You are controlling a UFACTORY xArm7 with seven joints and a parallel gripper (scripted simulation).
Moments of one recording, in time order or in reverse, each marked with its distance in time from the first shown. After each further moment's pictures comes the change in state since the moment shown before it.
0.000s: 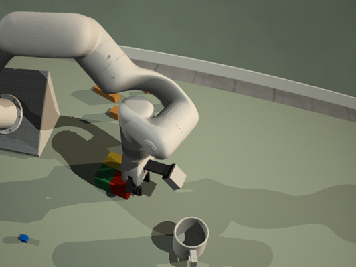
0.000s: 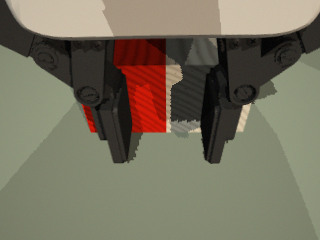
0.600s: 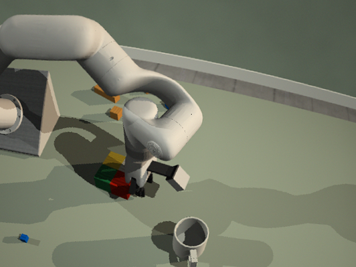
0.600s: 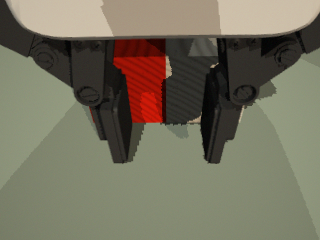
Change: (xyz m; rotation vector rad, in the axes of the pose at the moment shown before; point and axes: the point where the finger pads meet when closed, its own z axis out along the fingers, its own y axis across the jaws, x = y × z) arm 0.009 0.000 0.000 0.000 0.000 0.000
